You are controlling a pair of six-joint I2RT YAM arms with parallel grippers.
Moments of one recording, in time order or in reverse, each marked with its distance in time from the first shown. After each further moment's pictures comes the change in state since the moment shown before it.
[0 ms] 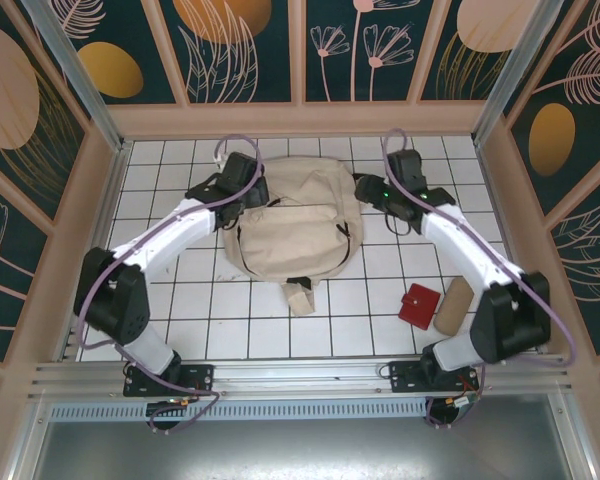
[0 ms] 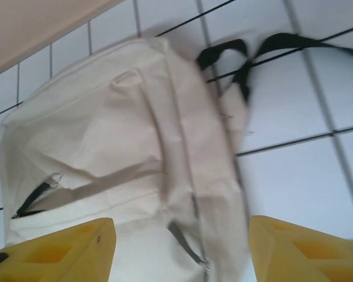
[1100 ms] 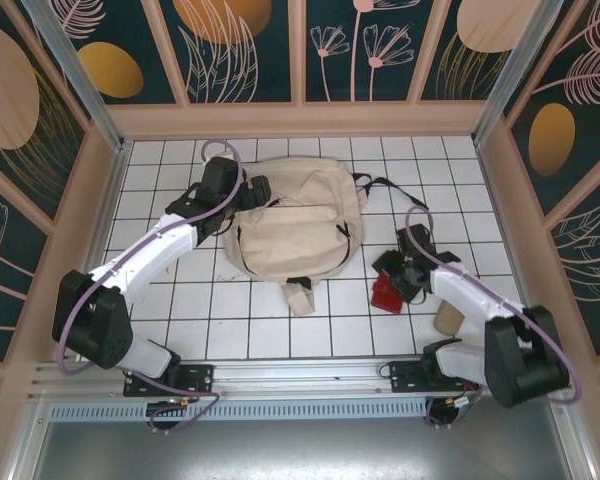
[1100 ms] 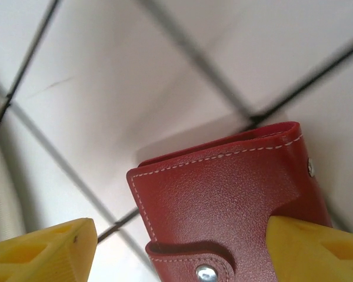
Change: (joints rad) left arm 0.032 -0.123 -0.138 0.153 0.212 0.004; right arm -0.026 -0.156 -0.548 0.009 -0.123 0.432
